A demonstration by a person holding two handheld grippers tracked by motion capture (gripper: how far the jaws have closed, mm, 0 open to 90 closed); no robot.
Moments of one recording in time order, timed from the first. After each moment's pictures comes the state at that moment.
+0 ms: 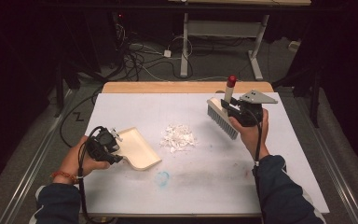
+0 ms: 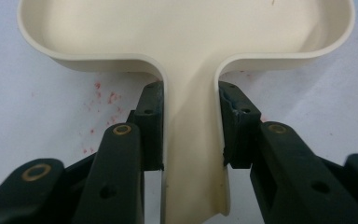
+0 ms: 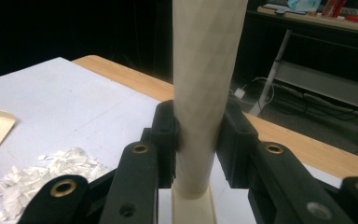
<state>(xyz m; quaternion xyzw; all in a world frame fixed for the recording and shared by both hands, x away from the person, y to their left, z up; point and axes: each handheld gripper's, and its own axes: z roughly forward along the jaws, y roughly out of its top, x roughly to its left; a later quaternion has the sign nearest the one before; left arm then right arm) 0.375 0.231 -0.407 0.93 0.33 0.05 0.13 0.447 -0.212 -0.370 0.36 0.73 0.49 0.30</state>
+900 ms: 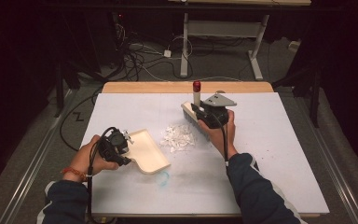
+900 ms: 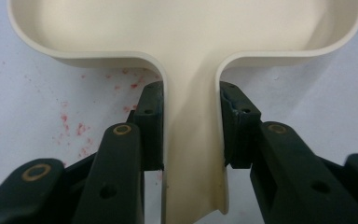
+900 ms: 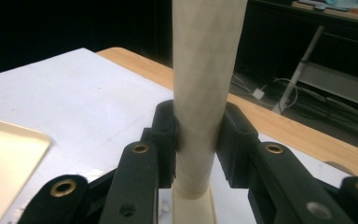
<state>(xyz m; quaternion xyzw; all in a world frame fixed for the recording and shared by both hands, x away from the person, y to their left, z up) 0.378 0.201 -0.410 0.95 0.30 0.03 0.11 0.459 -0.123 -0.399 0.34 0.75 0.48 0.30</state>
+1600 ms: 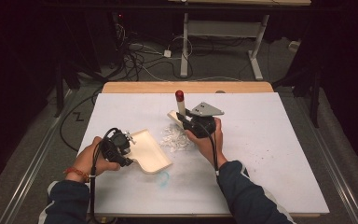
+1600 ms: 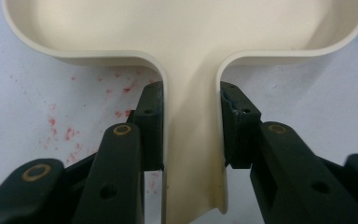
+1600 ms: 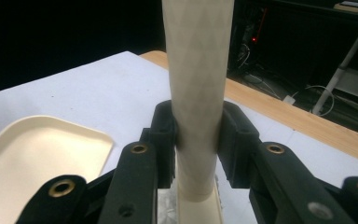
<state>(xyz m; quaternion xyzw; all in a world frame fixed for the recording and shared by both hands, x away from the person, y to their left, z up) 0.380 0.196 -0.415 0.94 0.31 0.02 0.11 0.434 -0.089 -0.409 0.31 0.76 0.51 0.26</state>
